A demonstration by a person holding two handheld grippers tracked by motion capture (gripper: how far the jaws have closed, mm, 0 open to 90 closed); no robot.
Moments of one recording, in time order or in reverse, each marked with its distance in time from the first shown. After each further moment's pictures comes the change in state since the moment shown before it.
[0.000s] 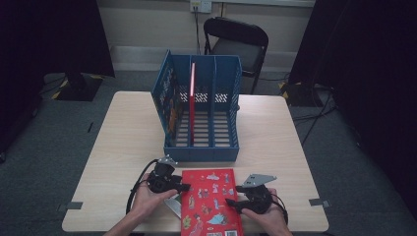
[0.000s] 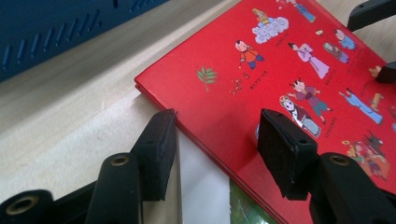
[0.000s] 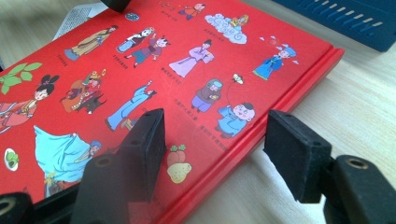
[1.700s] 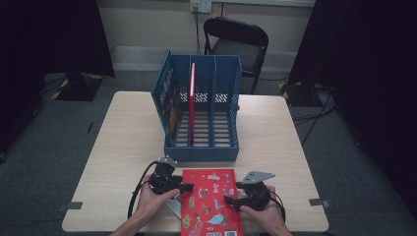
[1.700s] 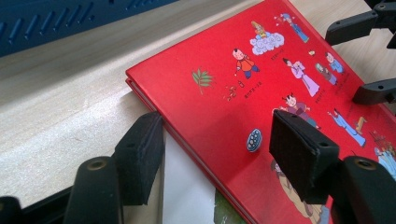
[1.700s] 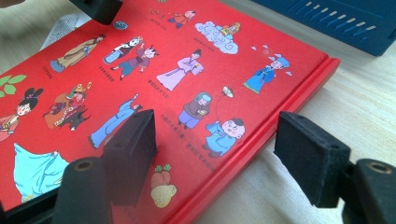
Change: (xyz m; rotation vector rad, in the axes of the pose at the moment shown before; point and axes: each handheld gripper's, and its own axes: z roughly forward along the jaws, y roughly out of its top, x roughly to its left) left arm 0.000 -0.003 0.005 -0.046 -0.041 -0.113; right arm -0.006 0.003 0.008 -0.013 -0.010 0.025
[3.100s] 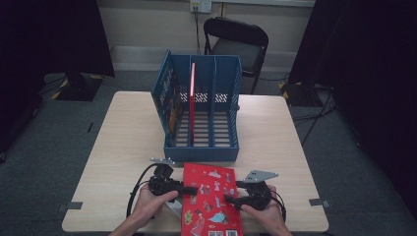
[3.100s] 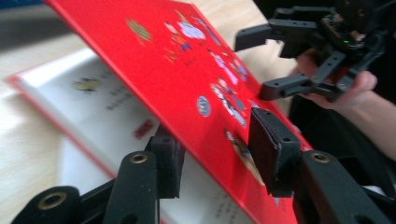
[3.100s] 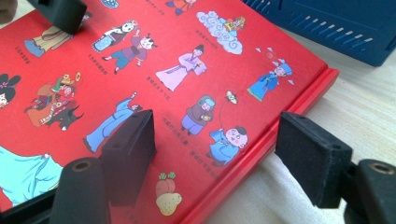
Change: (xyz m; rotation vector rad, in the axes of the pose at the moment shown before) left arm -0.007 -0.002 -0.006 -0.025 -0.330 -0.066; right arm -0.002 0.001 -0.004 -0.045 0.029 0.021
